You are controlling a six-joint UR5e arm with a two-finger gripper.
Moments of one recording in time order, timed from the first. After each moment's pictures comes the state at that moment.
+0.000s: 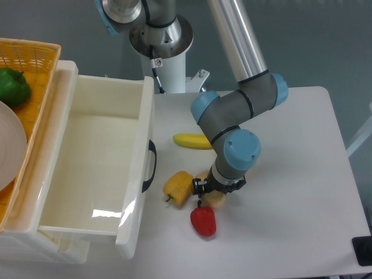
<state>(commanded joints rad) 2.53 -2.15 -1.59 -1.06 1.46 0.35</state>
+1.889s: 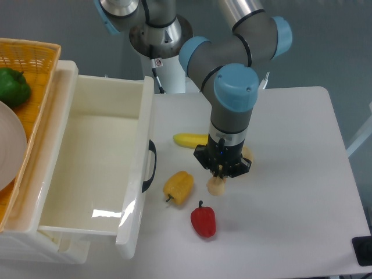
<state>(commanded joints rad) 2.52 -1.91 -1.56 -1.10 1.46 0.86</state>
